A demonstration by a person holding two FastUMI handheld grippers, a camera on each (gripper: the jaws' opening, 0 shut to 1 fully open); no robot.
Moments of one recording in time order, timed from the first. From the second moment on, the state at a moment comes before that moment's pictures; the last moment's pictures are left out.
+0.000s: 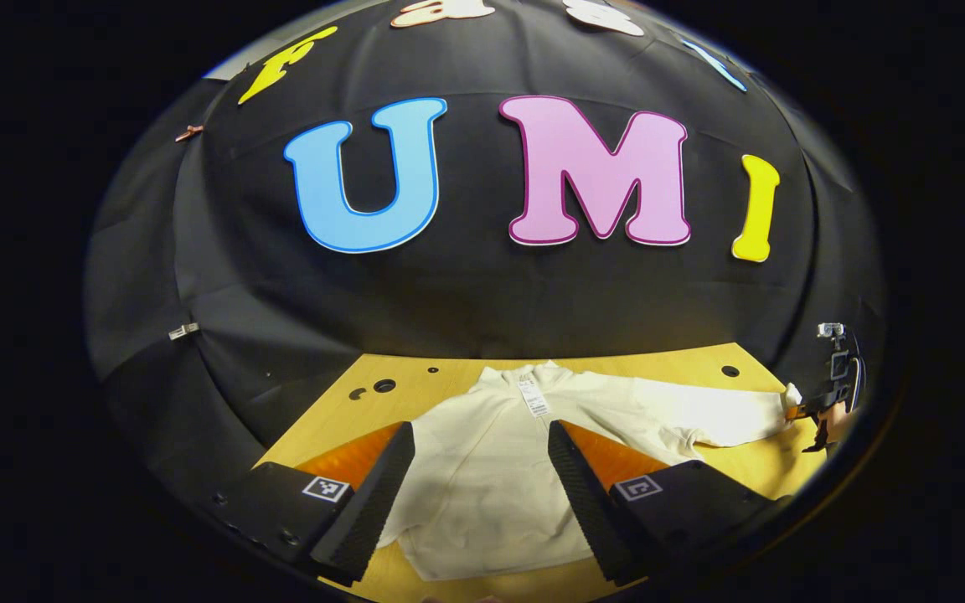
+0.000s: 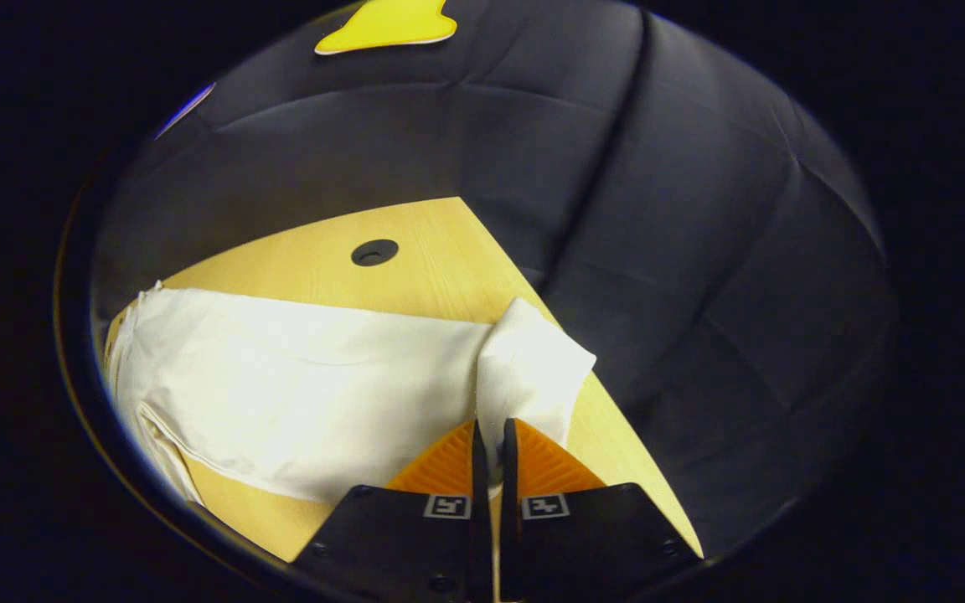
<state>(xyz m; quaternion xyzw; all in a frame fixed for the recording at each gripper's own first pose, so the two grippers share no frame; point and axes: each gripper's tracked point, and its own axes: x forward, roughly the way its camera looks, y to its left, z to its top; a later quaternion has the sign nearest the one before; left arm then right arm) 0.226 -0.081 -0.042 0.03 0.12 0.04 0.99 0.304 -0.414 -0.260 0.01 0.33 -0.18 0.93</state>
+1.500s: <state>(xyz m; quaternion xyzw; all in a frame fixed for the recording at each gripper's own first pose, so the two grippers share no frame) 0.112 0.090 -0.071 -0.07 0.11 0.19 0.97 0.429 0.040 -0.087 -0.10 0.19 0.13 0.97</state>
